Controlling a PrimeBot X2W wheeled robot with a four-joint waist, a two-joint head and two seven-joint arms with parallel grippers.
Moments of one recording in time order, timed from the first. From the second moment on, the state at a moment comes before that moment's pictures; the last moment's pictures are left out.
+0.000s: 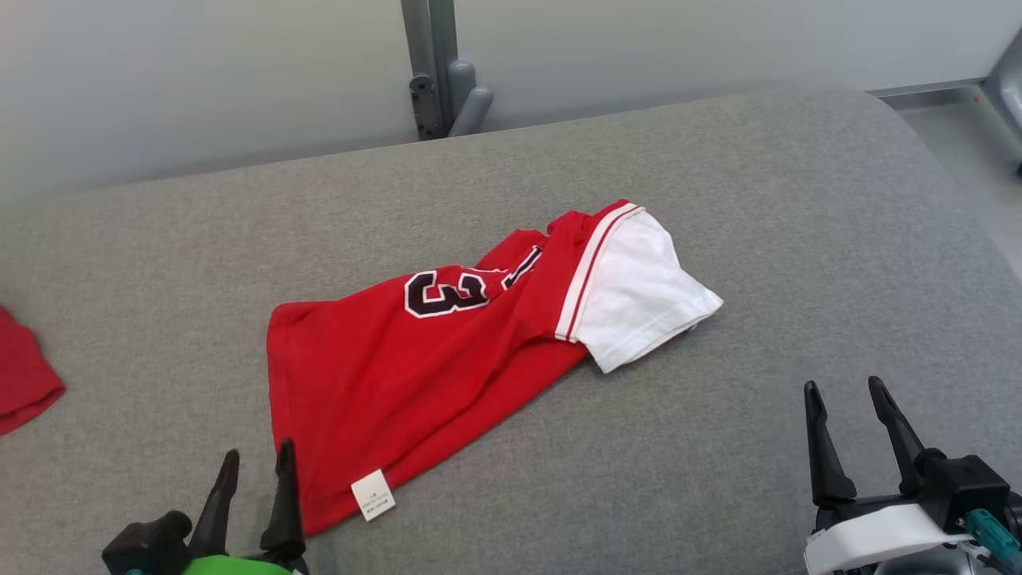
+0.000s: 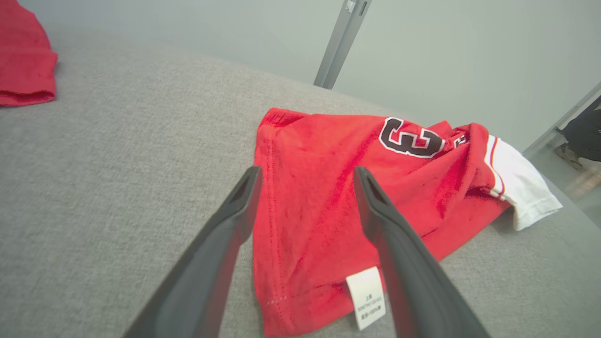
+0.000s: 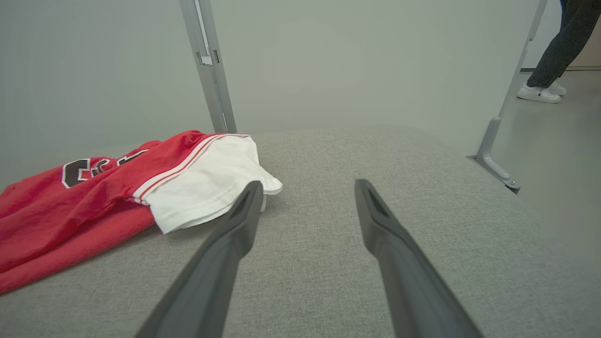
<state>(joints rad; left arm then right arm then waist) 0.07 0.21 -0.18 0.23 -0.63 -0.02 -0.26 0.09 -0.05 -0.07 0.06 0.09 0.13 -0.26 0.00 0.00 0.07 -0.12</state>
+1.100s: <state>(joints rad) -0.14 0.11 -0.45 0.36 -0.41 0.04 -0.26 0.06 -0.05 -0.07 0.04 0.11 0.13 -0.26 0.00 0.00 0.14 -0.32</state>
